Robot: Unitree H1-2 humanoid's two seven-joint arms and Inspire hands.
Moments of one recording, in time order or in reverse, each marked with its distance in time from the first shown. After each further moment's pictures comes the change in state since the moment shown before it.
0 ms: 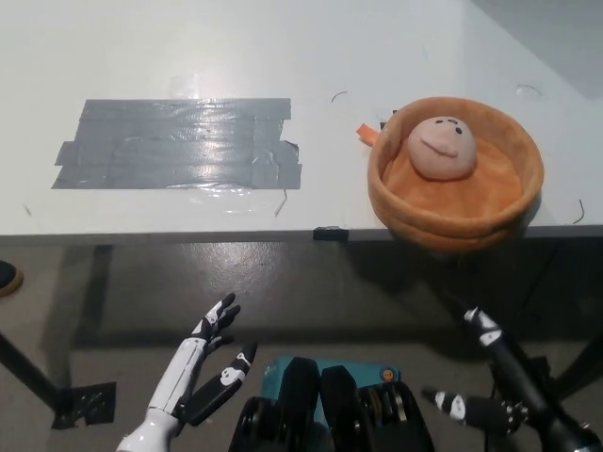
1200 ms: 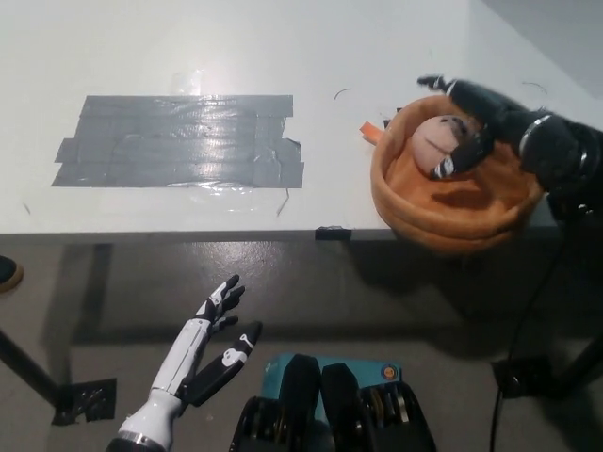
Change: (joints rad) left_arm -0.052 0.001 0.001 0.002 0.004 0.001 -0.007; right_arm -0.958 -0.149 0.272 0.666 -0.123 0.421 0.323
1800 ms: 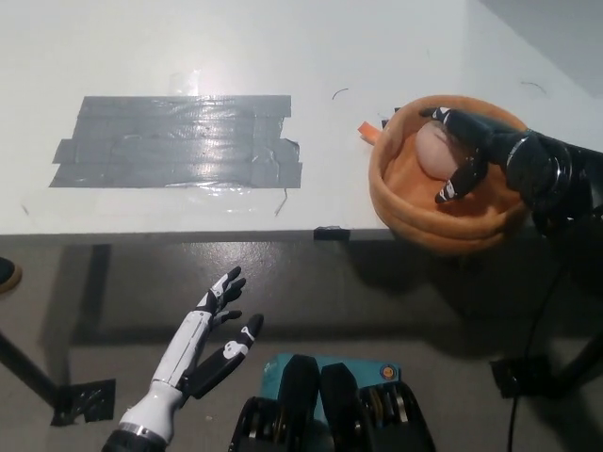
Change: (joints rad) left_arm -0.019 0.002 0.000 0.000 0.001 -0.001 -0.003; right_arm 0.000 0.005 0.063 0.043 -0.075 0.040 0.024
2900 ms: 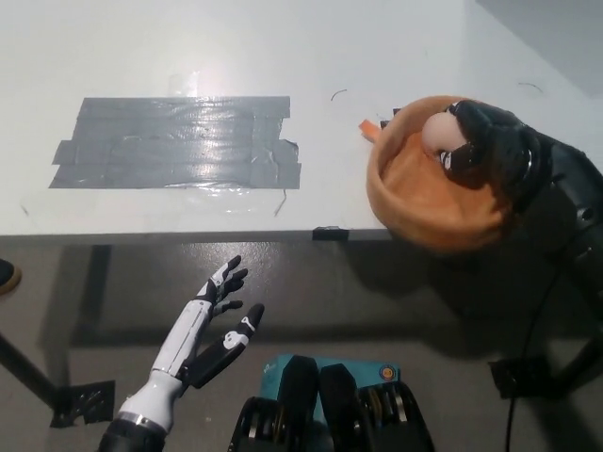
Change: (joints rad) left_arm -0.028 0.006 0.001 0.001 0.001 -0.004 0.000; right_arm -0.160 0.140 -0.044 0.669 -0.034 -0.266 -0.336
